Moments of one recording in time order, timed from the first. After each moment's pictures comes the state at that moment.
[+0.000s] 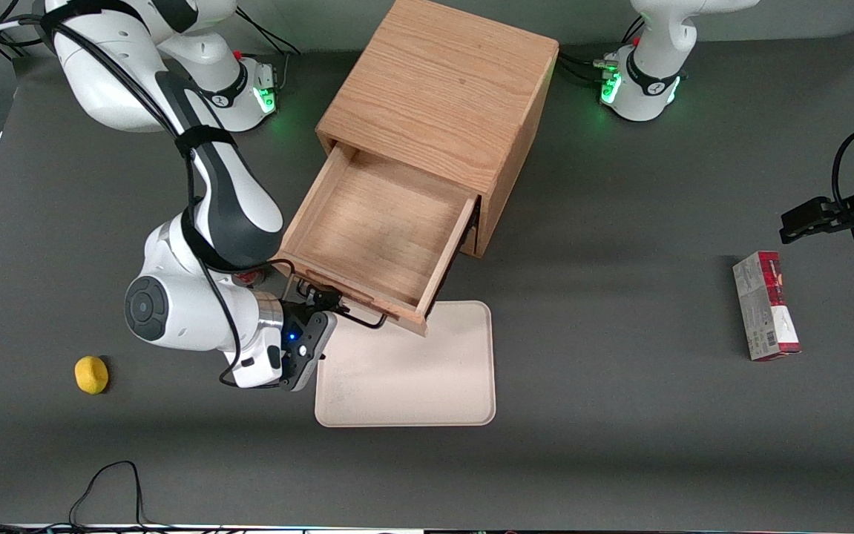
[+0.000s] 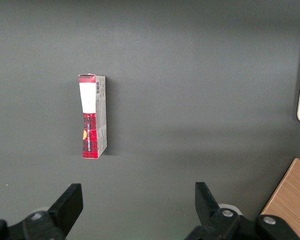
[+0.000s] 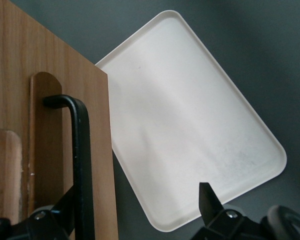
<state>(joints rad) 0.26 0.69 0.12 -1.23 0.33 1.93 -0.73</state>
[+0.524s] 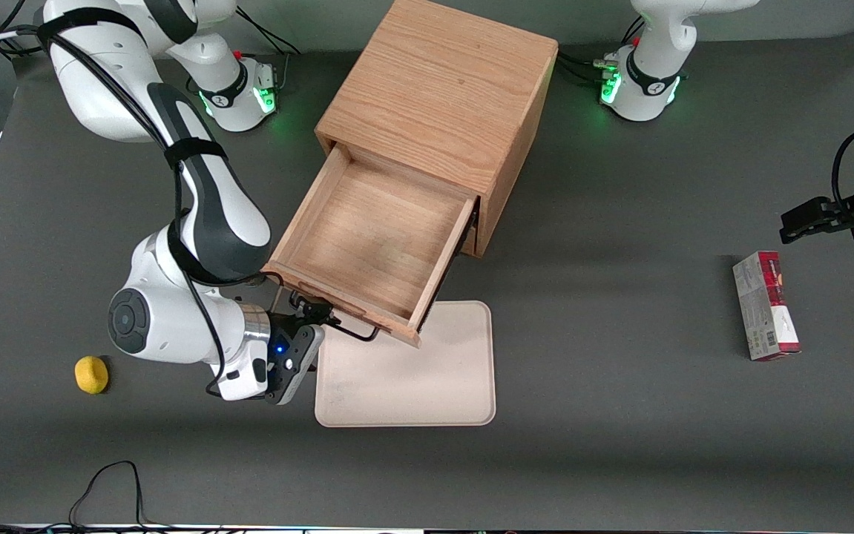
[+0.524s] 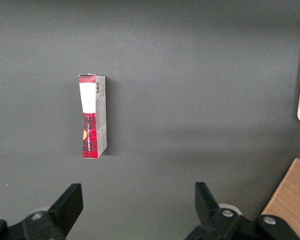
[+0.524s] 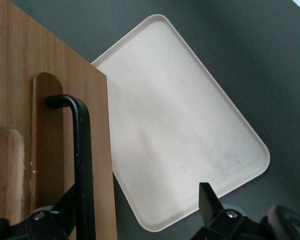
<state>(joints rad) 0.24 0.72 0.12 -1.18 0.33 1.92 -0.74</state>
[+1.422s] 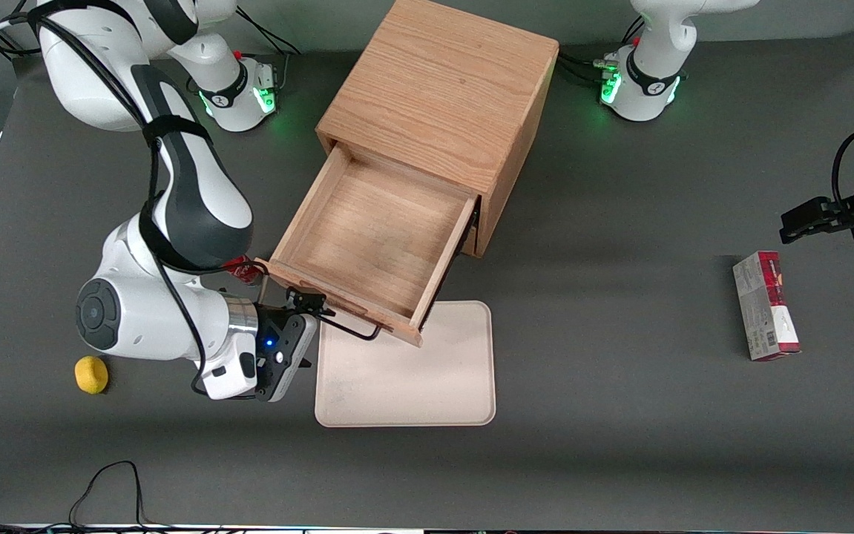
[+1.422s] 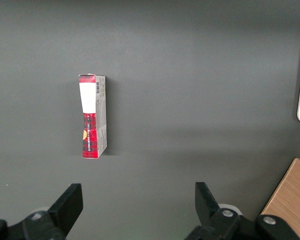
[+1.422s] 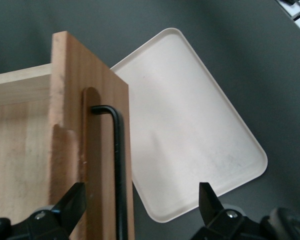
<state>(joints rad) 0.24 0.72 0.12 -1.04 0.33 1.75 -0.74</state>
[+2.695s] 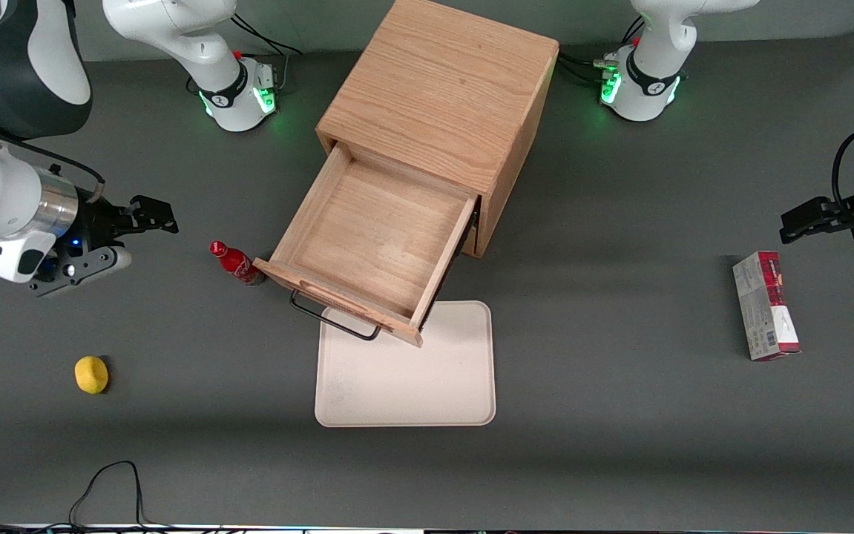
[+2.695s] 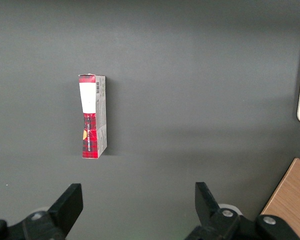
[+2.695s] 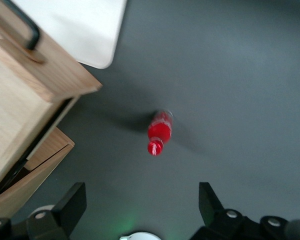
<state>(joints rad) 0.23 0.12 -0.14 -1.61 0.09 1.51 -0.17</state>
